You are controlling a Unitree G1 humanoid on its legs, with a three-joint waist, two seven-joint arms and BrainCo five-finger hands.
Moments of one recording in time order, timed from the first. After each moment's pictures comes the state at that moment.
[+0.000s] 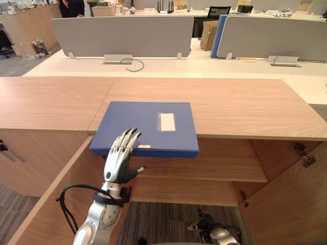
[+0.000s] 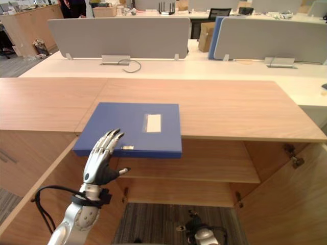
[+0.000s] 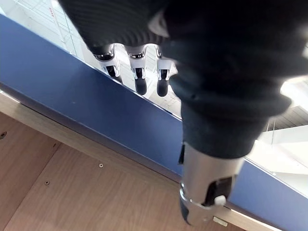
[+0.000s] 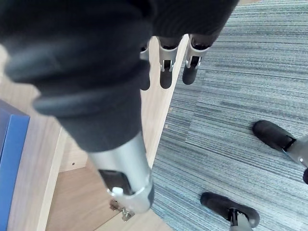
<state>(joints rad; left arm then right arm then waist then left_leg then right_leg) 0.28 0.26 -0.16 -0.34 0.91 -0.22 0.32 -0.08 -0.04 0.02 1.15 -0.22 -0.02 -0.06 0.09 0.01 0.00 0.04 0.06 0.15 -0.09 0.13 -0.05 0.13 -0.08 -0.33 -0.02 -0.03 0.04</state>
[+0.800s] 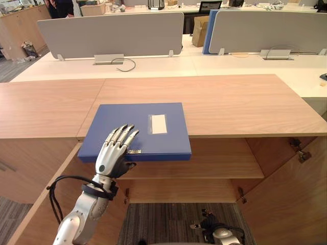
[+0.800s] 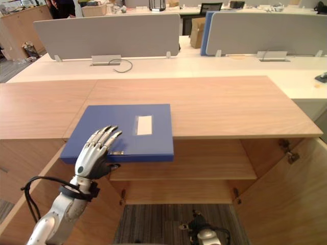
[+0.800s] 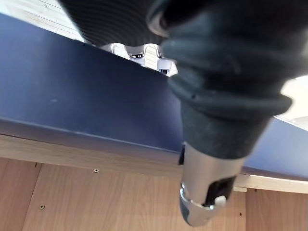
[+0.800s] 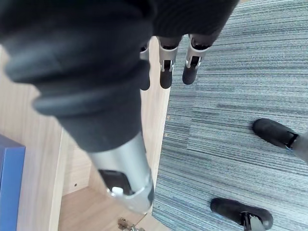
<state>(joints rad) 0.20 0.44 -0.12 -0.30 0.99 -0.22 0.32 -0.07 -0.04 -0.05 1.14 -0.22 -0.02 -0.06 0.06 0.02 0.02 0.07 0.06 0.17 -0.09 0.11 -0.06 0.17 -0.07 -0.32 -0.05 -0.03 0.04</state>
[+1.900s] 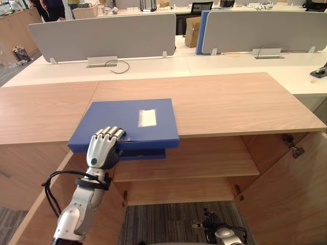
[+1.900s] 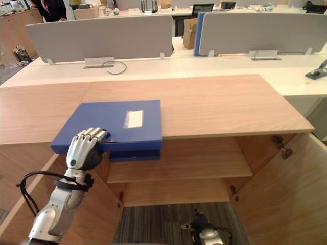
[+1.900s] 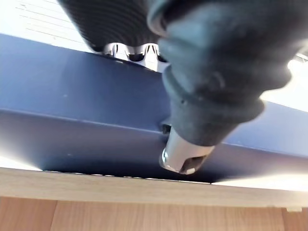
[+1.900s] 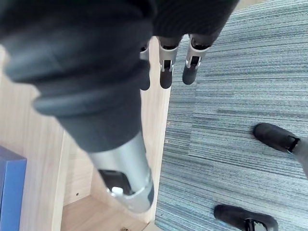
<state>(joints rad) 0.14 0.33 -0.04 -0.25 1.06 -0.16 0.39 -0.06 -0.06 -0.05 1.13 -0.22 -0.03 -0.06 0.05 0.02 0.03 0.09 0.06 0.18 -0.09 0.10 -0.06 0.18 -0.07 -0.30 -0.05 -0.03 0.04</state>
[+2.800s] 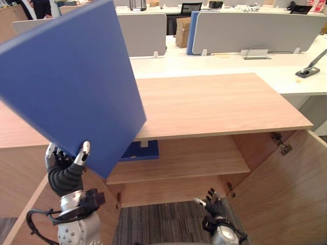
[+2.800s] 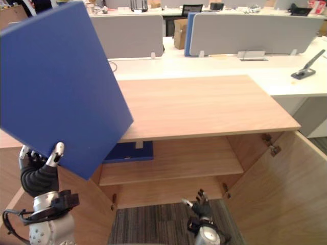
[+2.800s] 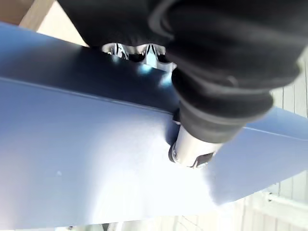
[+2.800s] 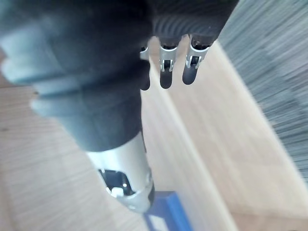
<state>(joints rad) 0.46 -0.07 0.06 -0.69 -0.41 -0.26 0.10 0.28 0.06 -0.04 0.28 0.22 -0.07 -0.14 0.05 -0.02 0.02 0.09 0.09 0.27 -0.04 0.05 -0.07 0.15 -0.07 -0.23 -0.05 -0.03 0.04</state>
